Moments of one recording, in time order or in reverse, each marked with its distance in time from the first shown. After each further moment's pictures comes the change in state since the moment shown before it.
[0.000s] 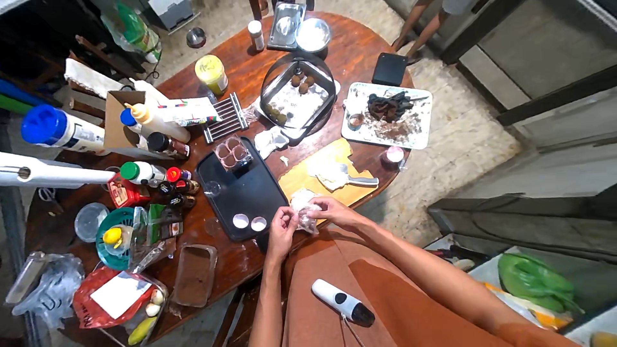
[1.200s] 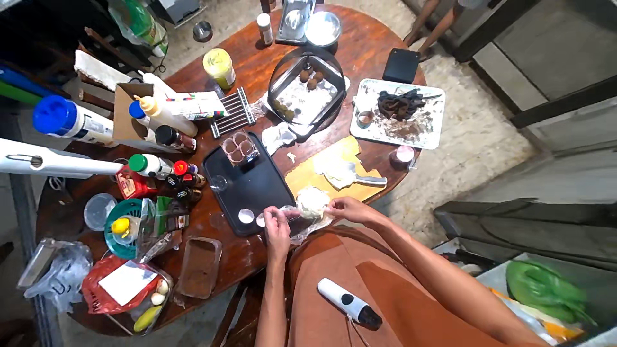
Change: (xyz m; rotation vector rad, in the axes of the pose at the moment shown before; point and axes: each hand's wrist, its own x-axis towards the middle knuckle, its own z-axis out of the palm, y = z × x) left_hand -0.012 0.001 -0.011 0.084 0.281 0.059; right_hand -0.011 0.009 -0.034 -0.448 0.155 0.305
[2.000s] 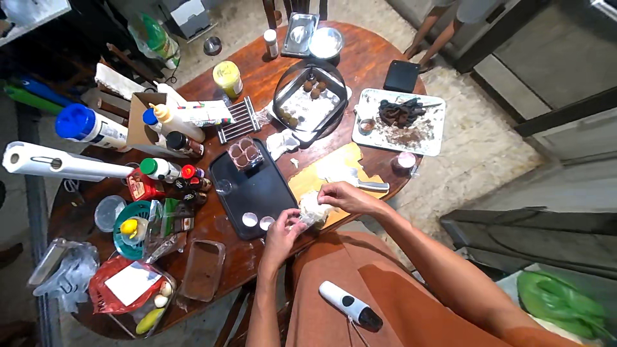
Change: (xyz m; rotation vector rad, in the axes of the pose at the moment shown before) left_hand 0.003 0.038 -0.019 0.385 -0.351 0.030; right_hand 0.003 -0.079 -0.016 -0.268 -0.107 -0.479
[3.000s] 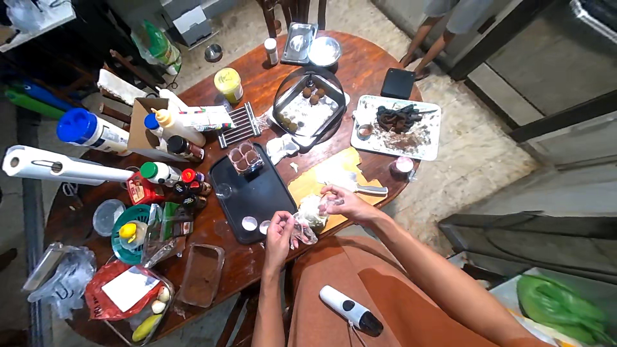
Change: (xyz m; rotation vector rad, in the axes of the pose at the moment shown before) left_hand -0.002 0.006 0.006 -0.658 0.070 -0.016; right_hand -0.015 0.013 0.024 0.792 0.127 0.058
